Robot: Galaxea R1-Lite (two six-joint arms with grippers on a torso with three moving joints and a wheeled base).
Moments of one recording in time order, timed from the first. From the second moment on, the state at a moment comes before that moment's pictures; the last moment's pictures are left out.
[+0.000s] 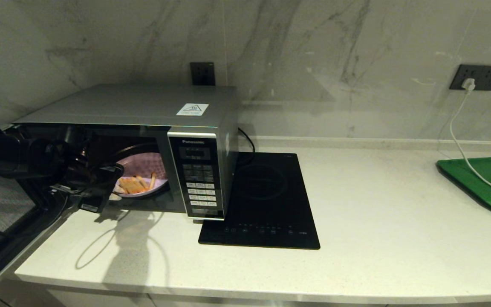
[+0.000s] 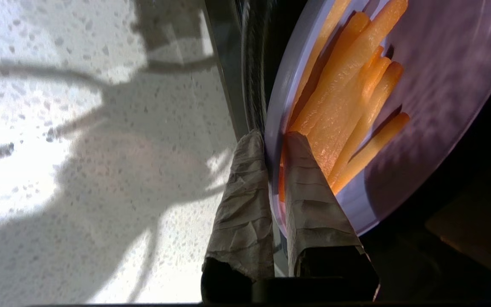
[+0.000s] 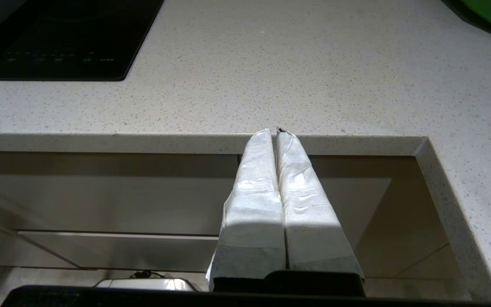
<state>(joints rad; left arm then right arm) 0.09 2.05 -1.43 0.28 -0.08 -1.23 0.00 0.00 -0.11 0.26 -0.03 0.08</state>
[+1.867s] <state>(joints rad) 0.31 1.73 -0.98 0.22 -0.45 -0.84 0.00 0.00 -0.11 0.26 -0.03 0.08</state>
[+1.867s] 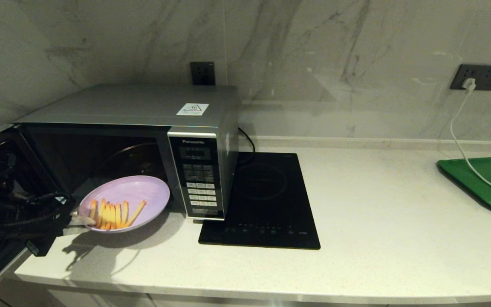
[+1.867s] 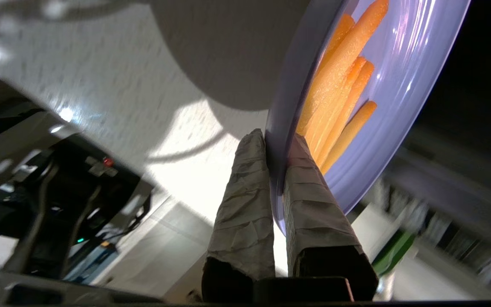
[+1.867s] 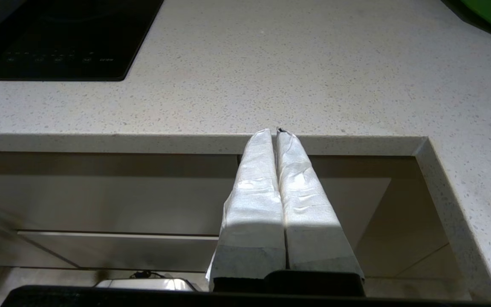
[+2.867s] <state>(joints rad) 0.21 1.36 -0.66 0.32 -0.56 -0.67 0.00 0.00 -0.11 0.26 -0.03 0.08</state>
